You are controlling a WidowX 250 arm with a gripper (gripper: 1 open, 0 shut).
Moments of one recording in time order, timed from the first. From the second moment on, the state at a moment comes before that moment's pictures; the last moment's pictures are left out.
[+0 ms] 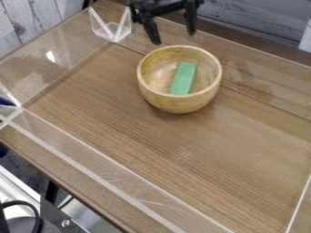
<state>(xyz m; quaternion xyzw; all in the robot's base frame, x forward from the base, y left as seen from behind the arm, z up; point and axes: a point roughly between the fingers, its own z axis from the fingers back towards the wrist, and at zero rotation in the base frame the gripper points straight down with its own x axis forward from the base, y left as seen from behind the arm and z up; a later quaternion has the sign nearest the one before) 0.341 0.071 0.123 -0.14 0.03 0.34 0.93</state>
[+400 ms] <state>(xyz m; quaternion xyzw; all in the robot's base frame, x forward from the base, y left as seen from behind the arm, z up) 0.319 0.115 0.128 -0.10 0.04 0.27 0.96</state>
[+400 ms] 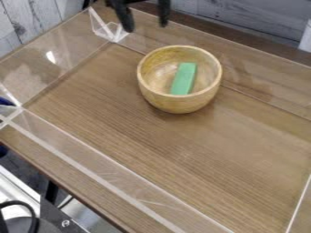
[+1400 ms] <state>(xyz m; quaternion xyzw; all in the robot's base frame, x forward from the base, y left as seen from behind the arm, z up) 0.236 0.207 0.088 -0.04 0.09 0.35 0.93</state>
